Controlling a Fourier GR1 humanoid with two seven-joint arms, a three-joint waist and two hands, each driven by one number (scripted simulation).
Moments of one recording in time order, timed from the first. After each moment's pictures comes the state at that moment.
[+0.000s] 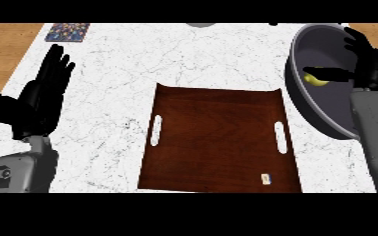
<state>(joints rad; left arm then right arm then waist) -0.22 0.20 0.13 -1.61 0.08 0.10 0.22 -0.73 -0.38 -0.50 -0.58 0.53 -0.32 -0.23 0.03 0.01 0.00</state>
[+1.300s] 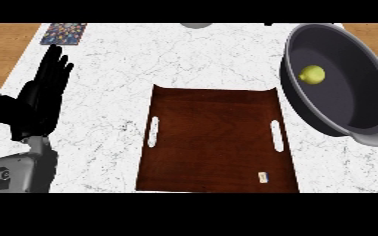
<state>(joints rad) -0.22 0.19 0.14 -1.63 0.06 0.11 0.24 -0.52 -0.74 -0.70 -0.42 0.12 0.17 -0.56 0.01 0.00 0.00</state>
